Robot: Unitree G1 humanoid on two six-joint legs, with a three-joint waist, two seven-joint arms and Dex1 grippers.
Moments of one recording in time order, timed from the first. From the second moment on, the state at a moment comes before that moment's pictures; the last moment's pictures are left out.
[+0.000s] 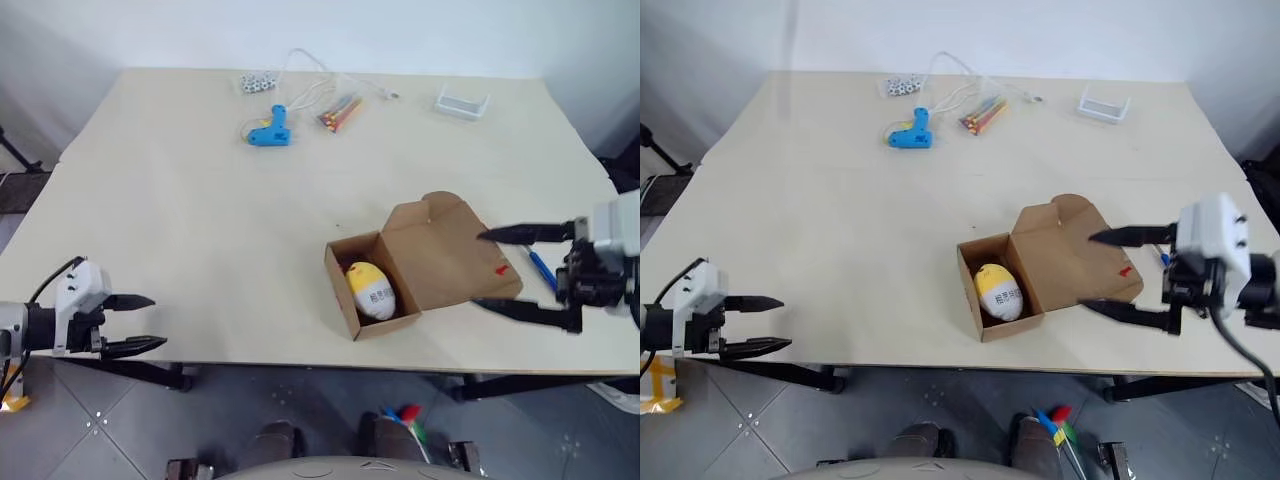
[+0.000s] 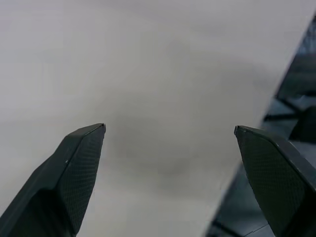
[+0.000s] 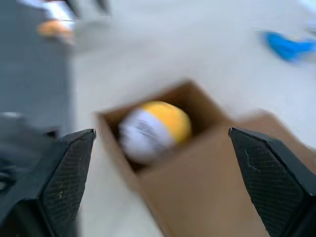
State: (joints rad) left arm -0.13 1.08 0.29 0.04 -0.44 0.46 -1.32; right arm -0.13 -1.05 -0.47 -0.49 0.74 0.54 1.27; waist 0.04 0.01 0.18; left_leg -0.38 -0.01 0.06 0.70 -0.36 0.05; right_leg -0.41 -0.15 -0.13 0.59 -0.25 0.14
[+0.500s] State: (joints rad) left arm -1.20 0.67 -0.54 -0.01 -0.34 0.89 -1.31; right arm -0.02 -1.05 -0.60 -0.60 0.87 0.68 1.15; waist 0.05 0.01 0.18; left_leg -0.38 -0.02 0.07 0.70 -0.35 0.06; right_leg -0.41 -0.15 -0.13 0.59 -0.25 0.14
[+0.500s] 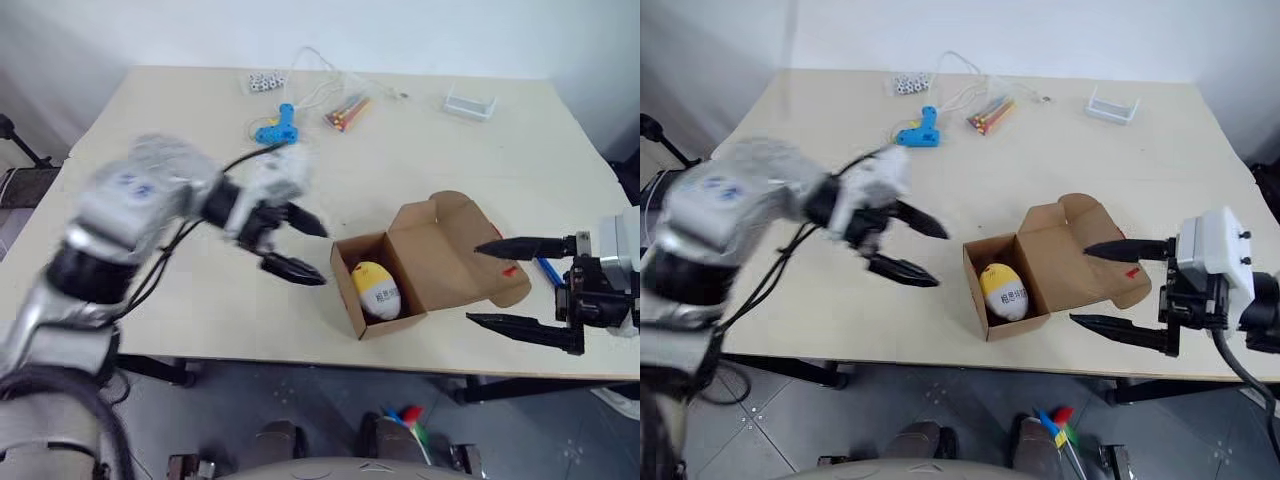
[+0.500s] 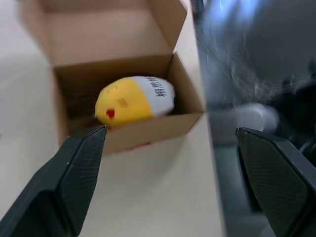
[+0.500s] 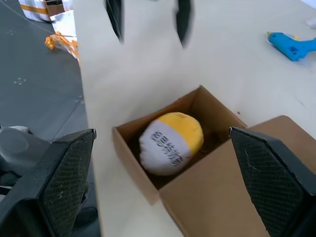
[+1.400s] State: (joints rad) left arm -1.33 0.22 -0.75 0.50 0.05 0.58 -1.34; right arm 0.18 -0.97 -0.75 -0.83 1.05 0.72 0.84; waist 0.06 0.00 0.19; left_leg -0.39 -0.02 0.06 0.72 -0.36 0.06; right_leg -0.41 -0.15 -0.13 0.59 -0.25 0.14
